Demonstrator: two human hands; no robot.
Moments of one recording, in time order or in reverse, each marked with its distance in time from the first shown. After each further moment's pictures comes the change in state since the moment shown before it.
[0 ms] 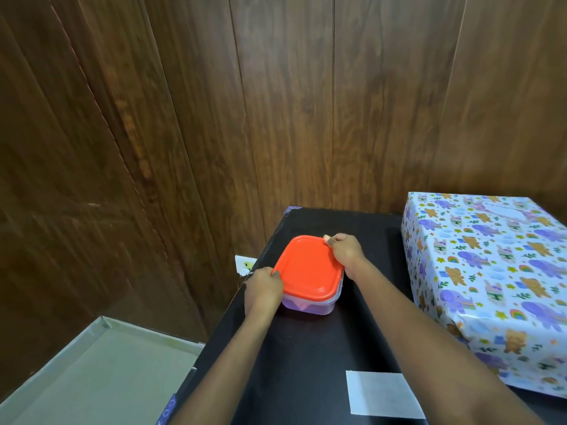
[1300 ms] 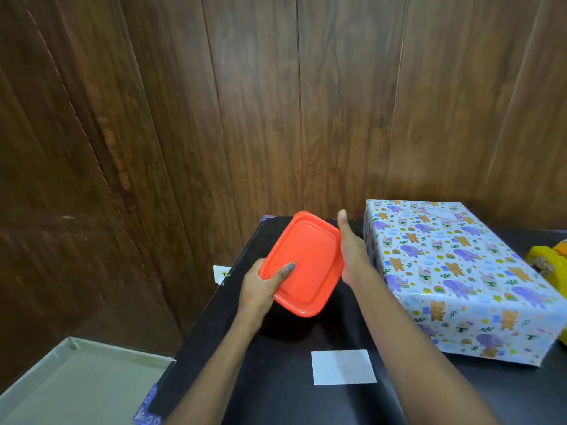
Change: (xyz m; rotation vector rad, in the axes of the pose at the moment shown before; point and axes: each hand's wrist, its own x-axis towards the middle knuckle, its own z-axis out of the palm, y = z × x) left_hand -0.053 0.019 0.005 -0.676 -0.154 0.224; right_hand -0.079 -0.018 -0.067 0.577 0.093 0.065
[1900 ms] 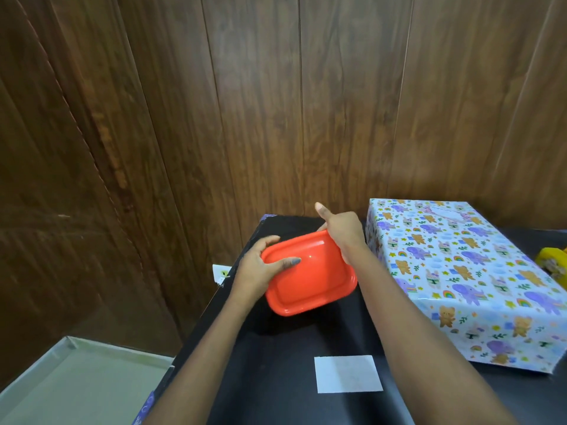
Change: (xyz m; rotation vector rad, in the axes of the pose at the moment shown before) left_hand 0.029 0.022 -0.009 0.221 -0.100 0.128; right_hand 0.022 -0.025 0.019 -0.518 0.064 -0.226
